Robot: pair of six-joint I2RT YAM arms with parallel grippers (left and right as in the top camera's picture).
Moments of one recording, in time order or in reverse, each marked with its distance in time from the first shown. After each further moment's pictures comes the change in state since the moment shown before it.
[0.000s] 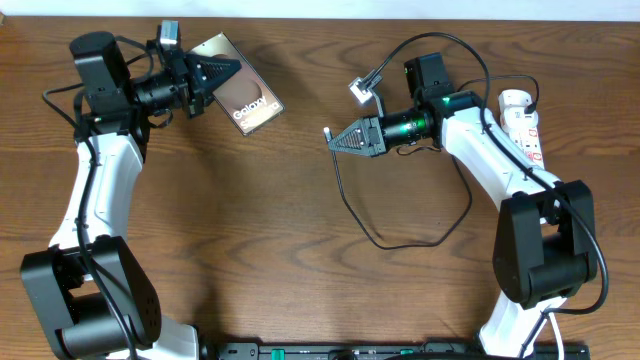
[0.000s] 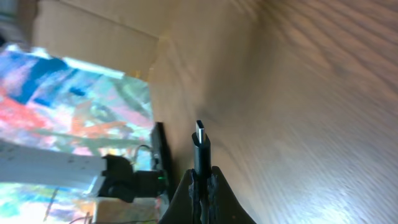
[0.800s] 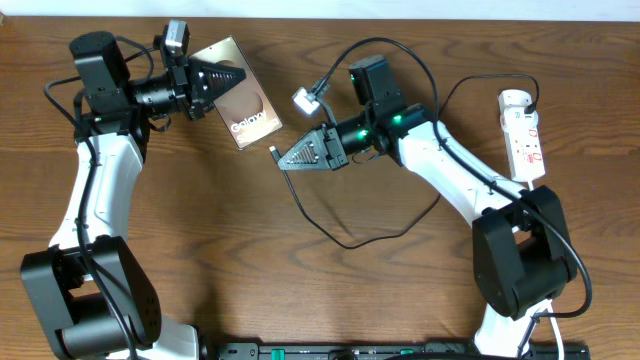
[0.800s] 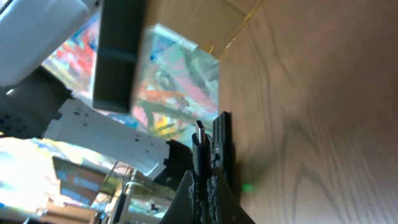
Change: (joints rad) left arm 0.000 0.000 0.000 0.003 0.159 0.116; right arm 0.206 0.000 0.000 0.333 -0.215 0.245
